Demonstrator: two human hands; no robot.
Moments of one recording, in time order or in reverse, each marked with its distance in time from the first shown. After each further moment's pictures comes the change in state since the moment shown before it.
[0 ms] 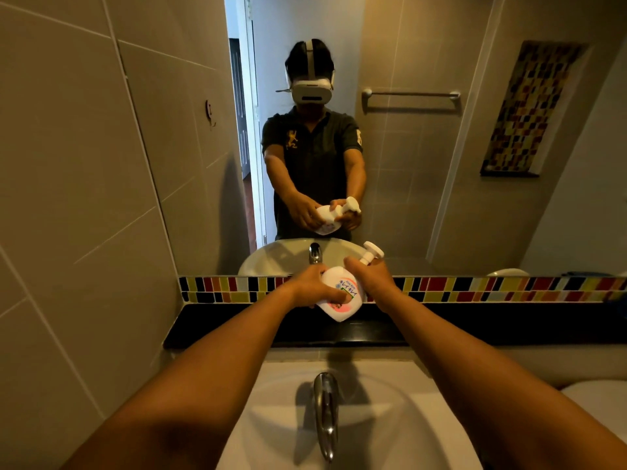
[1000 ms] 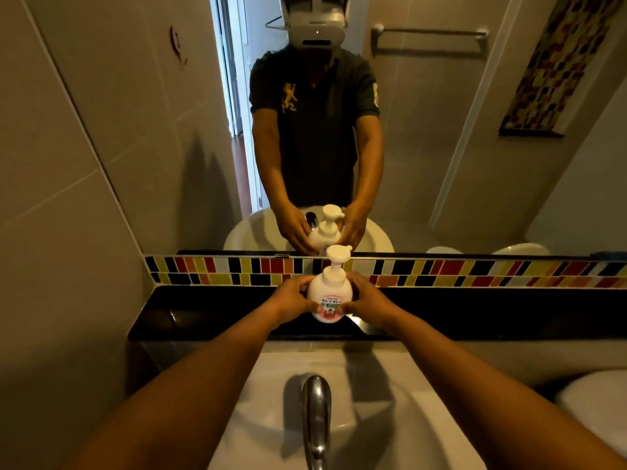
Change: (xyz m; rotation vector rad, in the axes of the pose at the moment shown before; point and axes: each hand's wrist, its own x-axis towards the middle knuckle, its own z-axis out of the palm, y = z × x) left_hand 0.071 -0.095 0.042 -0.225 0.061 -0.164; right_hand 0.048 0.096 0.003 -0.395 -0.387 0.079
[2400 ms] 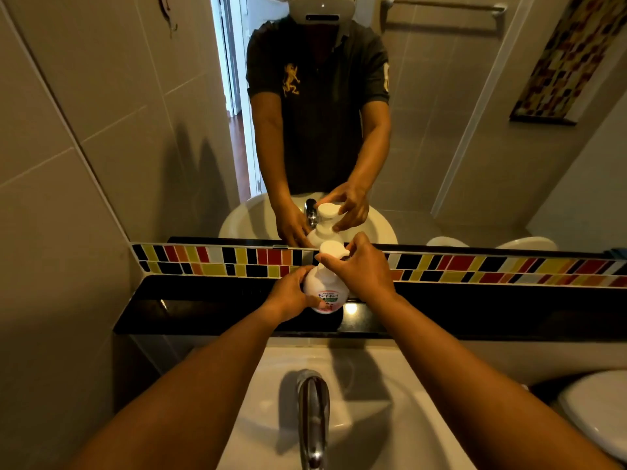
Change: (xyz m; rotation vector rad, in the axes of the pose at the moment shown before) left_hand 0.025 -0.019 0.011 -0.003 0.105 0.013; right_hand 0.017 -0.049 0.005 -0.271 0.466 -0.096
